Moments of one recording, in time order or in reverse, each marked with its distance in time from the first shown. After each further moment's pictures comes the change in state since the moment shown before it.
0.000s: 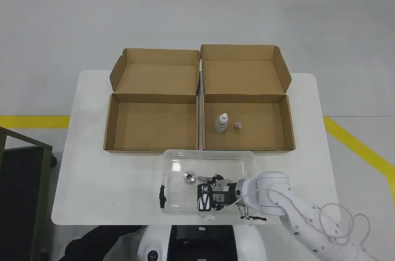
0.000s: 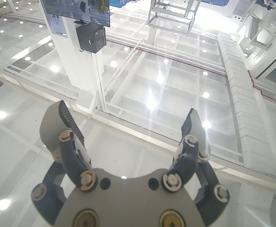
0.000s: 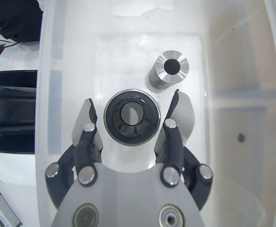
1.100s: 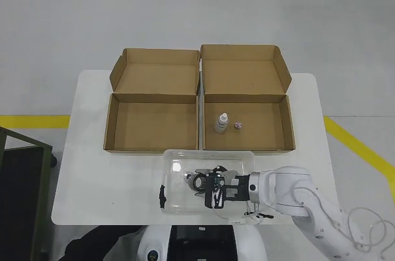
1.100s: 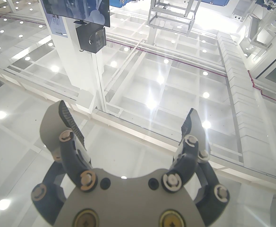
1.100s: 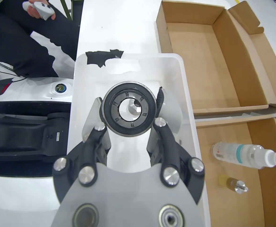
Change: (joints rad) left arm 0.000 0.000 0.000 0.000 0.000 0.000 0.000; right arm -0.057 0.032 0.174 -0.184 0.136 -0.012 -0.090
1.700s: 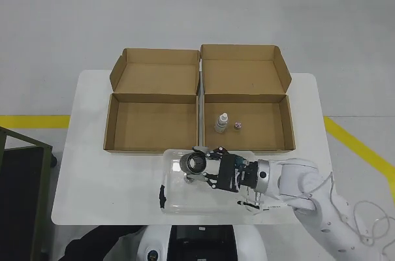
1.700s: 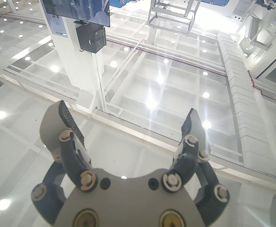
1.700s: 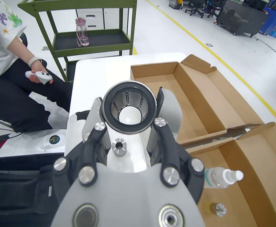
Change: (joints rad) left arm 0.000 0.000 0.000 0.000 0.000 0.000 0.000; right arm 0.040 -0.020 0.046 0.004 0.101 0.095 -0.263
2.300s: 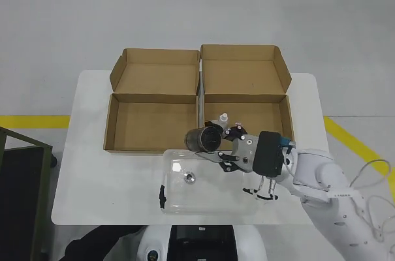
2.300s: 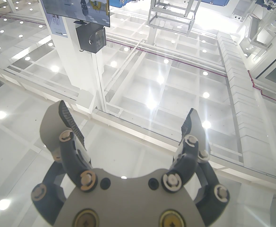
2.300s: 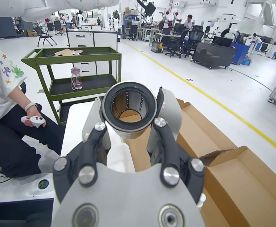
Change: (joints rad) left arm 0.000 0.000 0.000 0.000 0.000 0.000 0.000; right arm 0.013 -0.009 0.103 -0.010 0.112 0.013 -0.176
